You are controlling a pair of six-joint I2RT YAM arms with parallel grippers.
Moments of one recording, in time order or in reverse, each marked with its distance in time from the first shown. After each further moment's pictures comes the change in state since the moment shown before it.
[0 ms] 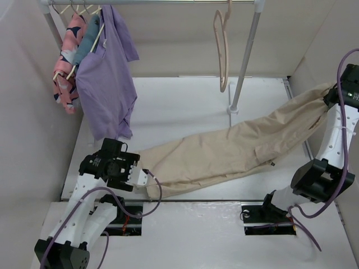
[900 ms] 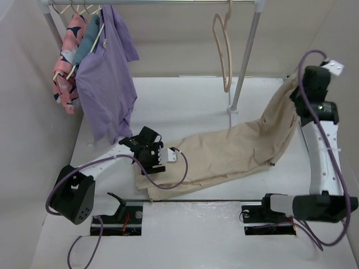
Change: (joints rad) left arm -0.310 0.528 0.011 0.541 0.032 -0.609; right arm 0.338 -0.185 -0.092 0.069 0.092 -0.101
